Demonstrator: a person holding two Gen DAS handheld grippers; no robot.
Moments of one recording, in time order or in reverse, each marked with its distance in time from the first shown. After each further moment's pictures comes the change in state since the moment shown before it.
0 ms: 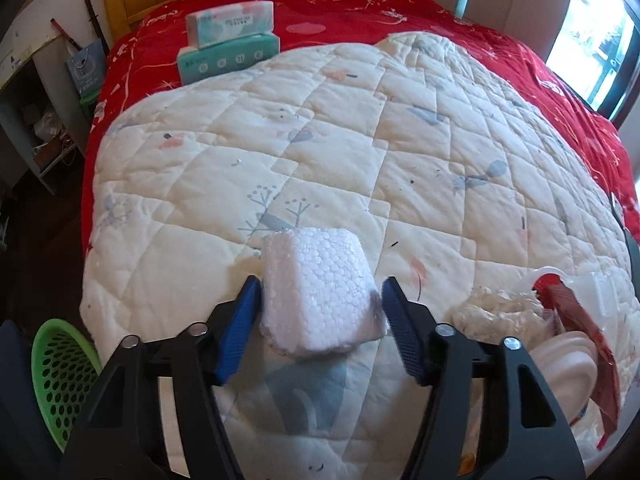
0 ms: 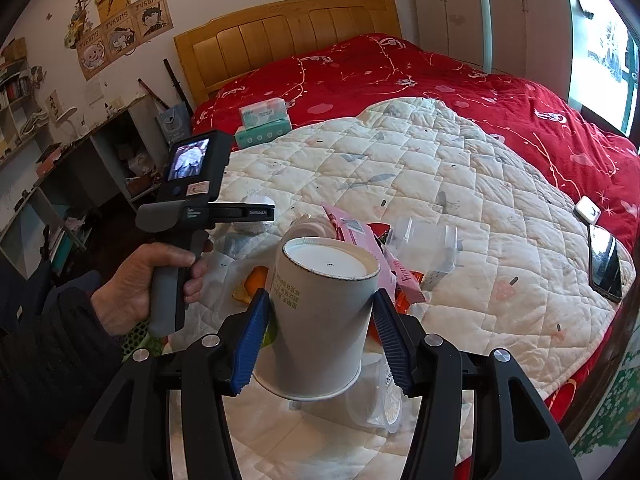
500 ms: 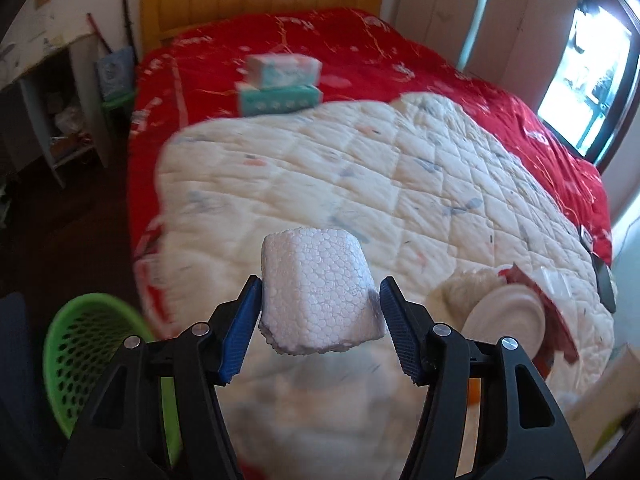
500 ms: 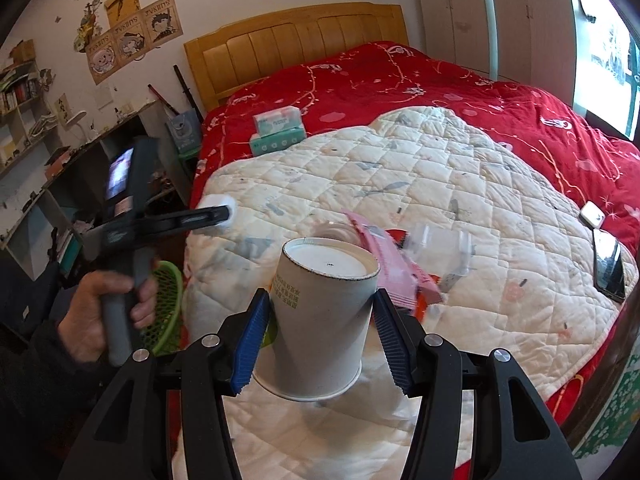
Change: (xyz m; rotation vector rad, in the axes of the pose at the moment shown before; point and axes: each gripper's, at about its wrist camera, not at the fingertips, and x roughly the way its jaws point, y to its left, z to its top) left arm -0.109 0.063 -0.047 -0.087 -0.179 -0.020; right arm -0.015 0.022 -0.003 -0.003 -0.034 0.037
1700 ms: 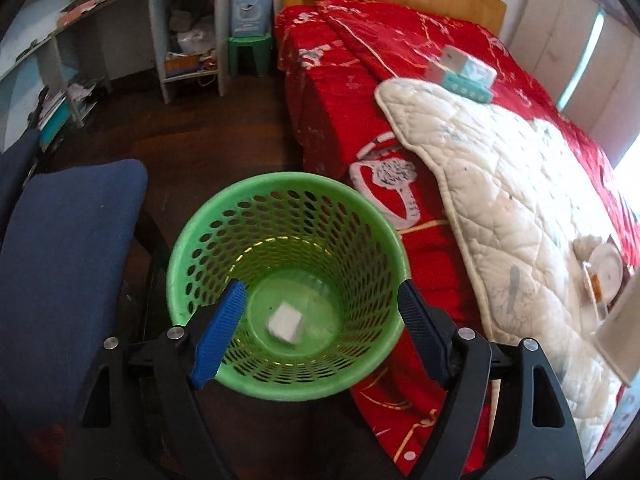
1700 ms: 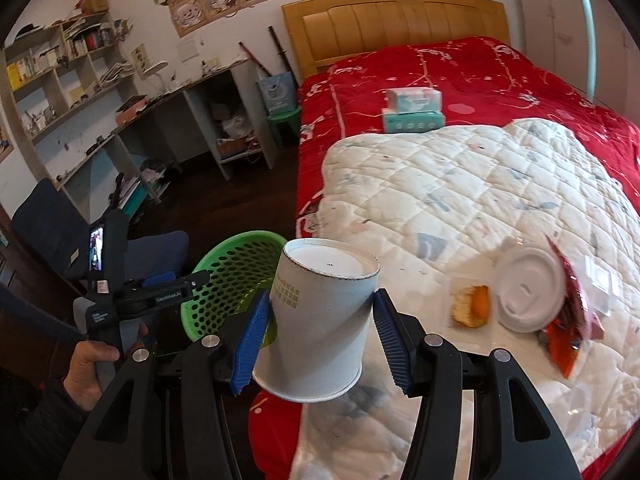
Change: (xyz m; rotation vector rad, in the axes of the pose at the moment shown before) left arm -0.077 0.211 -0.116 -0.298 0.054 0.217; right arm 0.057 0.161 0.006 -0.190 0.099 0.252
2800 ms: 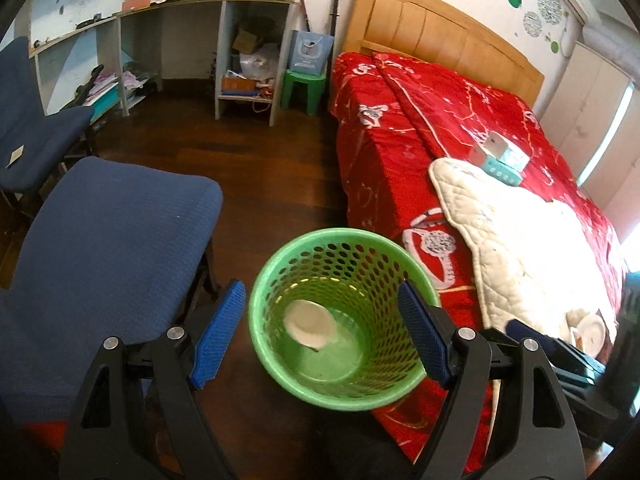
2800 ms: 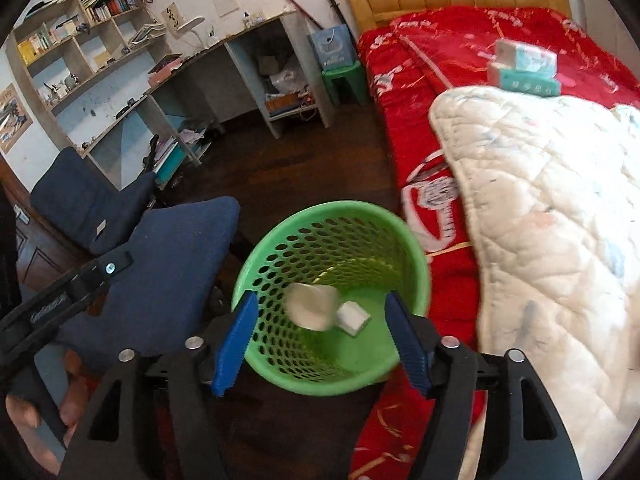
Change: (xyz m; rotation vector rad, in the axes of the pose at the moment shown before) left arm -0.058 0.073 0.013 -0.175 -0.145 0.038; right arm 0.140 0.105 0.009 -0.041 0.127 0.145
